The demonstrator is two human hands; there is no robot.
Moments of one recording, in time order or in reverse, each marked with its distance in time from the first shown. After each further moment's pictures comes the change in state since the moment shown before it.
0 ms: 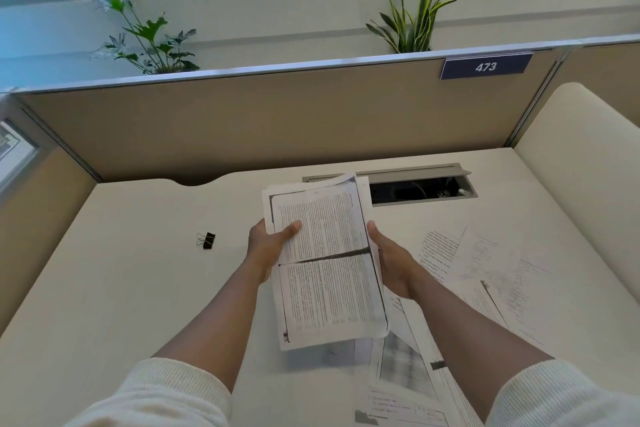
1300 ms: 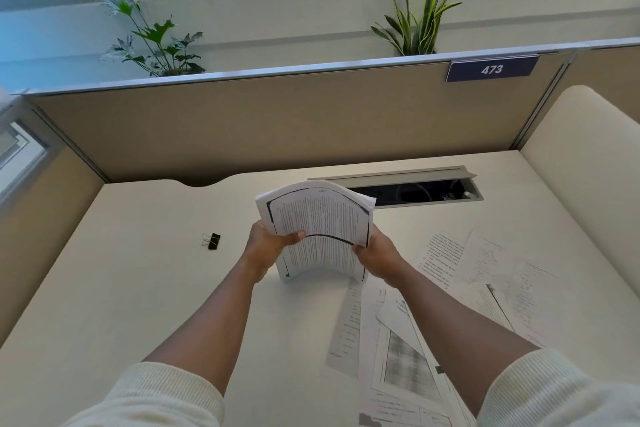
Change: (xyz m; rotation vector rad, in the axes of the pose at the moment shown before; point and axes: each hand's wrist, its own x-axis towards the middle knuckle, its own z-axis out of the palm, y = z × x) left_hand -0.002 0.009 -0.013 0.029 -0.136 0.172; right_hand 0.029 -0.004 0.023 -0.577 0.265 -0.258
